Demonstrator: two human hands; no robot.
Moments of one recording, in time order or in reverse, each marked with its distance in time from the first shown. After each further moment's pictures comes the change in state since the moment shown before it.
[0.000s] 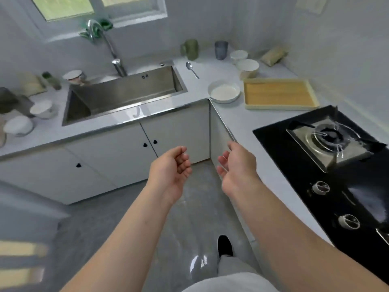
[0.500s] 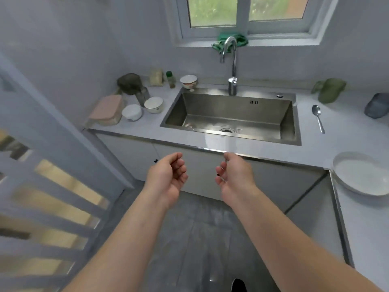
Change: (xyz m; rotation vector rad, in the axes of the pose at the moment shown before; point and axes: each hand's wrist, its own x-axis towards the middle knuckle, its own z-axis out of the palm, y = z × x) left_hand 0.138 0.202 -0.114 -0.372 0.463 0.200; right_hand 0.061 0.008 0.319 -0.380 -0.512 0.205
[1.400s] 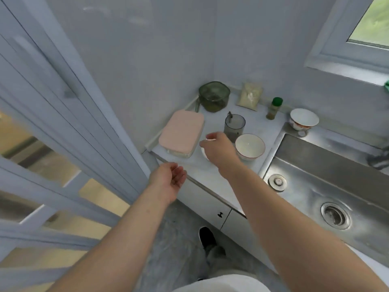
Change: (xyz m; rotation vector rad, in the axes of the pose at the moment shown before) left_hand 0.412 0.305 -0.202 -0.265 0.330 -0.097; right_hand 0.222 0.029 0.568 -0.955 -0.448 -0.370
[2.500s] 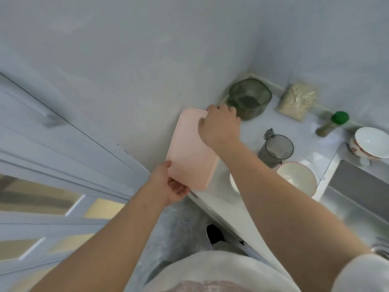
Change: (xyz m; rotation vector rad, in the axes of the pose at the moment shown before) left_hand 0.151 0.120 0.018 -0.015 0.132 -0.334; right_hand 0.220 -0.088 0.102 -0.902 0.140 -0.375
